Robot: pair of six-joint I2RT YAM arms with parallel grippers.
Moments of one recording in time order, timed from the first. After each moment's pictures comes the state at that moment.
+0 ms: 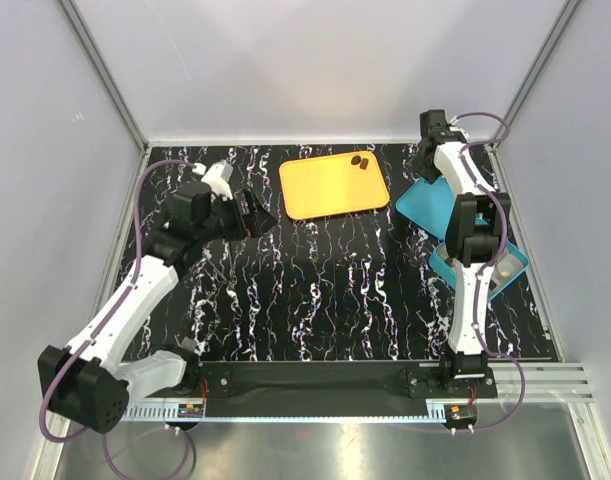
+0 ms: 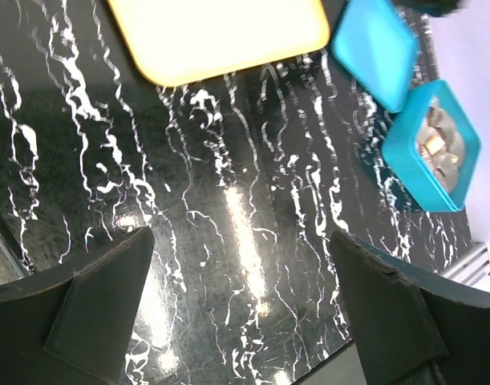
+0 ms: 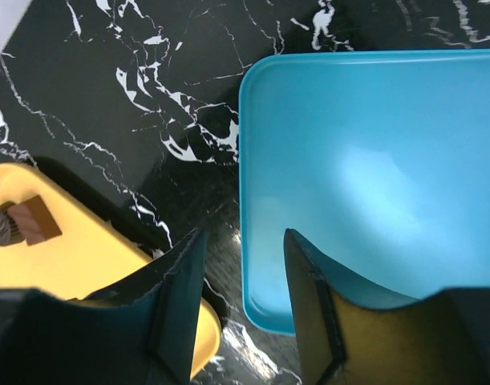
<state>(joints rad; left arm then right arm) -0.35 1.12 0.96 -0.36 0.27 -0.50 0.06 2.31 2.09 -0.77 0.30 0.76</state>
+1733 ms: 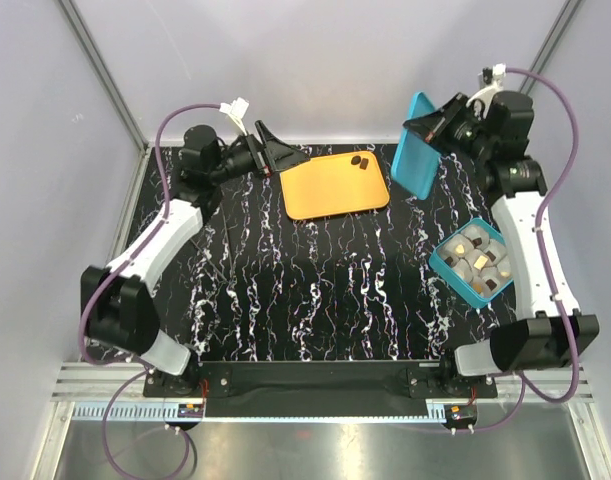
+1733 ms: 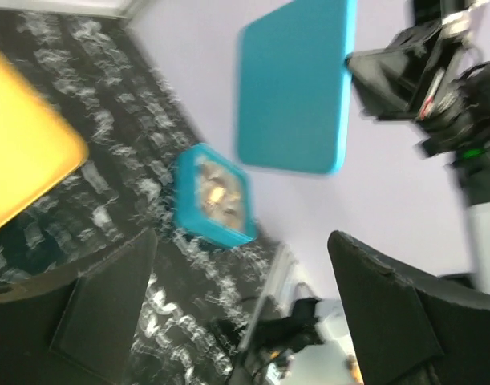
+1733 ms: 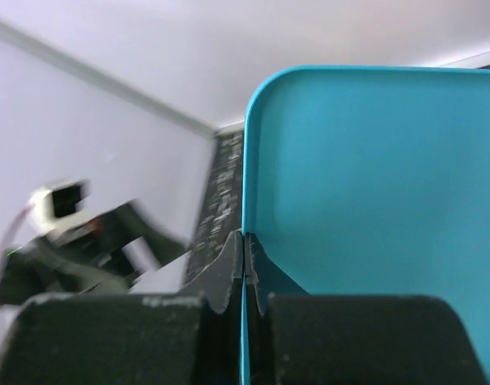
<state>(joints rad) -0.30 1.50 1.28 0.19 0.78 -0.88 0.06 1.43 1.63 -0.39 -0.44 0.72</state>
